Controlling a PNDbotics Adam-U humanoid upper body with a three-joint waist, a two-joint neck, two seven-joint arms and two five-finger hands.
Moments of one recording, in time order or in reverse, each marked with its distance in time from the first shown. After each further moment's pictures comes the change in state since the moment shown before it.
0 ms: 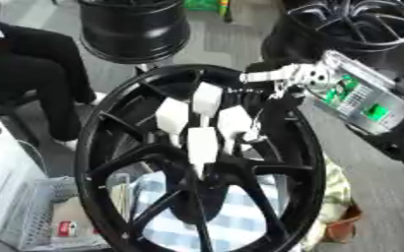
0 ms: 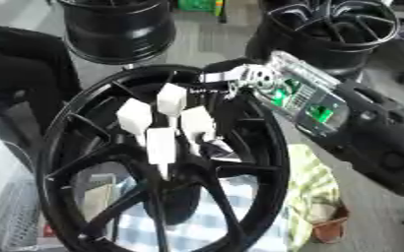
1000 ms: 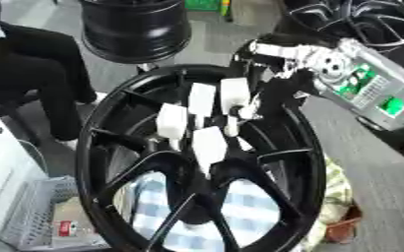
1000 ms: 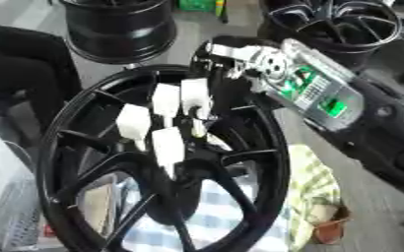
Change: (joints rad) left arm 0.000 0.000 0.001 0.000 -0.005 0.010 0.006; right arm -0.010 -0.073 -0.111 -0.113 -0.054 0.062 -0.235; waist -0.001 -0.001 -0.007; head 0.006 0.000
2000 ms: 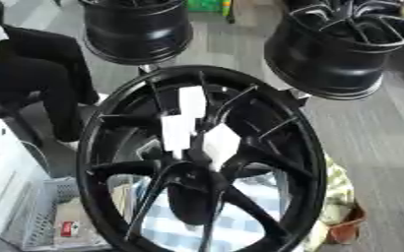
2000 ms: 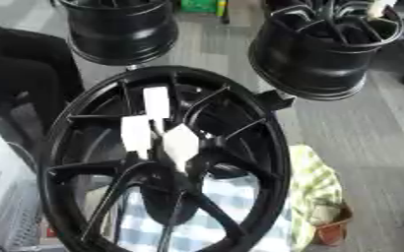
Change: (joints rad) left arm 0.008 0.001 0.012 0.000 -0.015 -0.011 0.012; right arm 0.156 -0.247 -0.602 0.443 0.103 0.126 -0.454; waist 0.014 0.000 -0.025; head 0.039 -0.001
